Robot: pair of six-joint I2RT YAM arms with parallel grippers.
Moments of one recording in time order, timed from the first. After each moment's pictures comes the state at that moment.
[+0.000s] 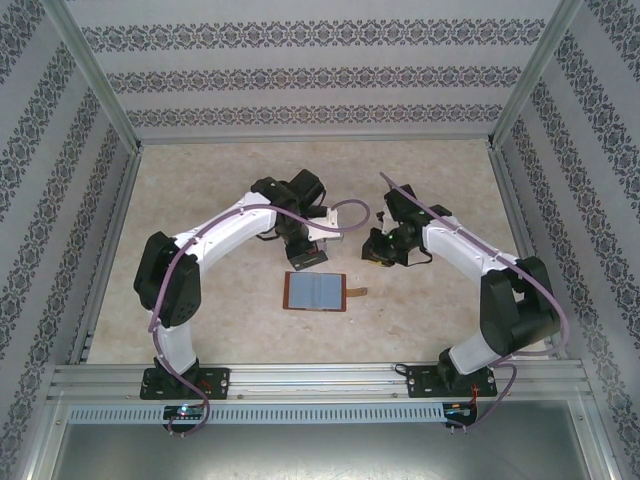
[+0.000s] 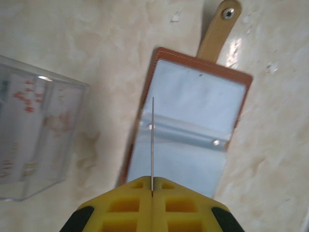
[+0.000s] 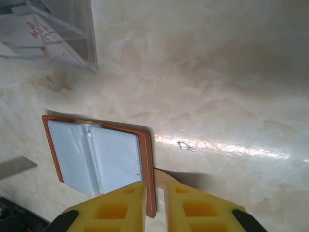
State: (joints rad) left arm -0.64 1.86 1.62 -1.11 0.24 0.66; right arm 0.34 1.53 1.02 -0.74 -0.42 0.57
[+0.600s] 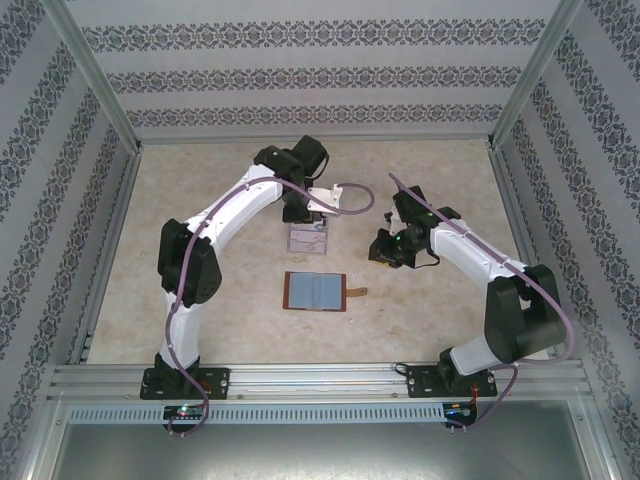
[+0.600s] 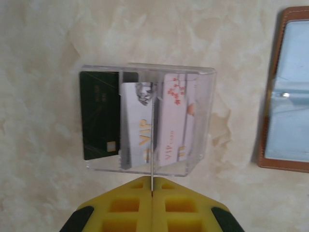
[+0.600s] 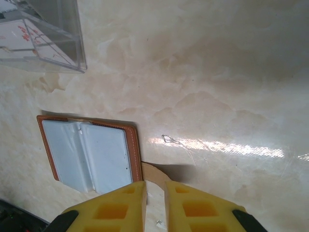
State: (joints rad) left arm -0.57 2.07 2.02 -1.22 0.03 1.01; right arm 0.30 1.49 0.99 -0.76 -0.42 0.55
